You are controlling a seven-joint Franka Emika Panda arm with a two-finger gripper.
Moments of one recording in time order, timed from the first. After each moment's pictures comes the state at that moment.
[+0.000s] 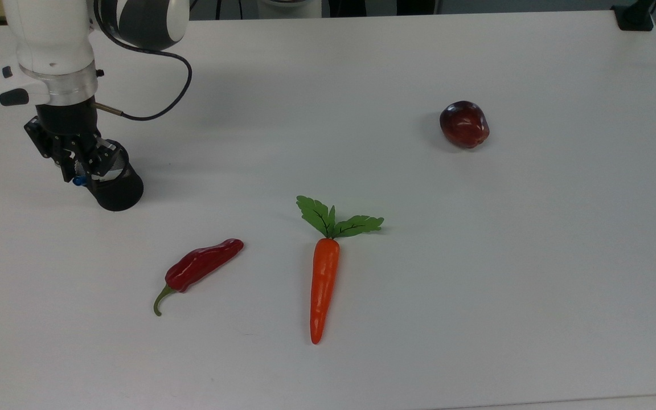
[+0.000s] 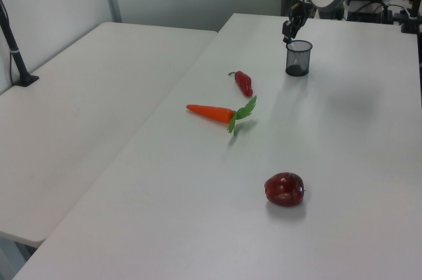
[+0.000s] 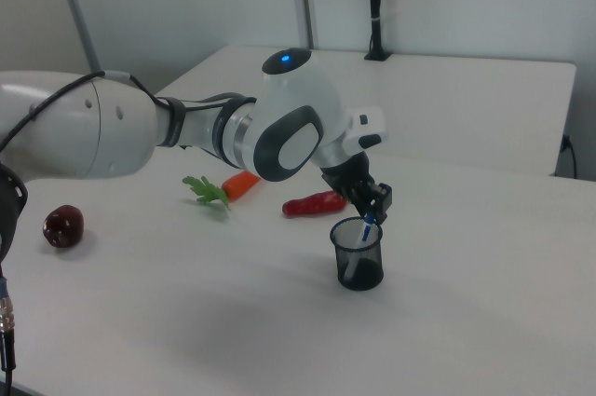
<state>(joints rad) -0.27 0.44 -0.04 -1.63 -0.08 2.44 -0.02</state>
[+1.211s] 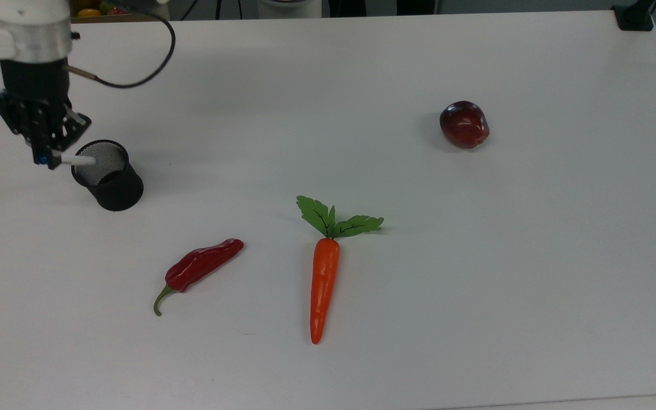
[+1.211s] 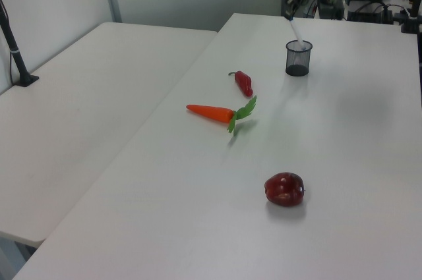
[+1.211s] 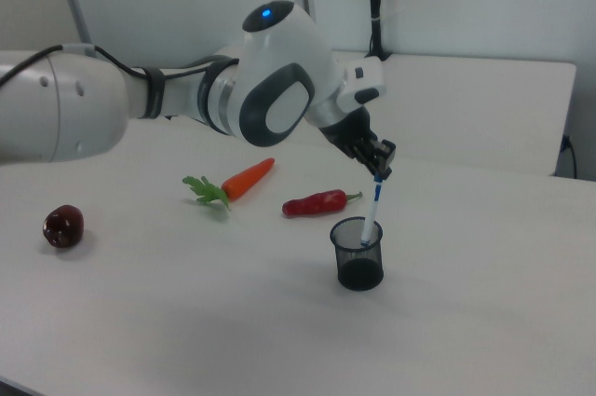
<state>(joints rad) -0.28 0.35 -0.04 -1.60 -0.08 2.44 -0.01</state>
